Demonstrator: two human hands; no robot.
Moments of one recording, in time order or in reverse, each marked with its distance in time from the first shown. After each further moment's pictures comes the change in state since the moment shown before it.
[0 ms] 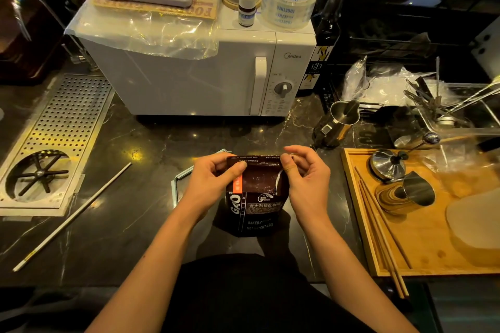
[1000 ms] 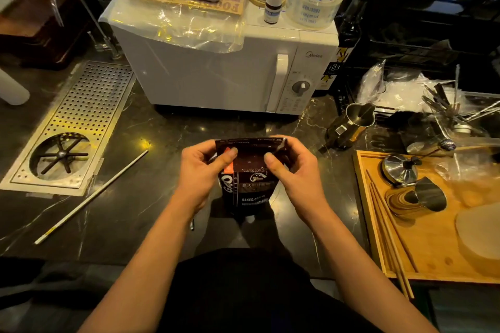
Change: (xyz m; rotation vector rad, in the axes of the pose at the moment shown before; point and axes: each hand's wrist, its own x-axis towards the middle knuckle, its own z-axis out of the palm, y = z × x) left_hand -0.016 0.012 -0.027 -0.088 0.208 0.128; right_hand -0.009 -0.024 0.022 0.050 -0.378 -0.008
